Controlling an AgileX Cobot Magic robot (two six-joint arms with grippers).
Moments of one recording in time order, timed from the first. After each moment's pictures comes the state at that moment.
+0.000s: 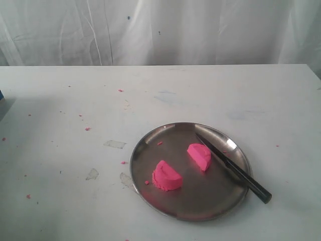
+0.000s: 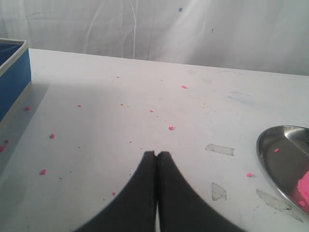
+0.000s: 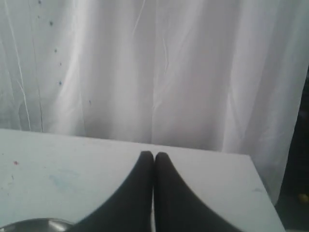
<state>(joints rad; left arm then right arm) 0.04 0.08 0.02 -0.81 0.18 0.63 0.13 0.45 -0.51 -0.13 0.16 0.10</state>
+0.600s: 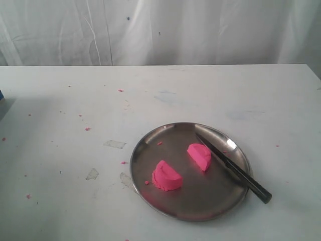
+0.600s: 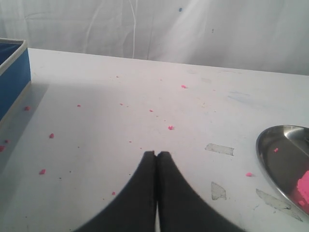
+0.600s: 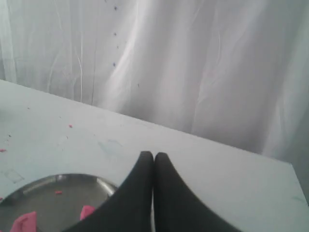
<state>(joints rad) 0.04 0.08 0.02 -0.81 0.18 0.63 0.34 0.23 -0.42 -0.14 0.34 0.01</state>
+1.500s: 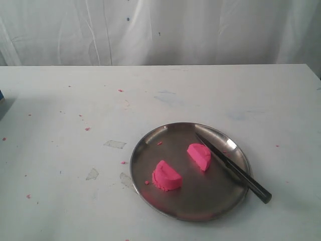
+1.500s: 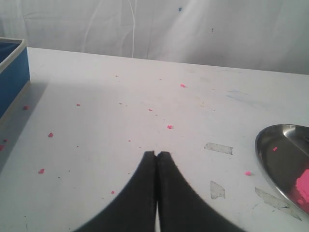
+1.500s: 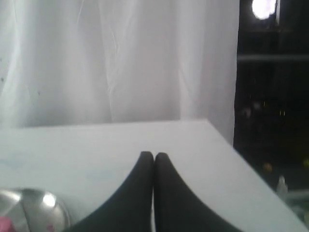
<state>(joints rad) 0.04 0.07 0.02 -0.81 0.19 0.63 -0.09 0.01 -0.01 0.04 0.05 0.02</state>
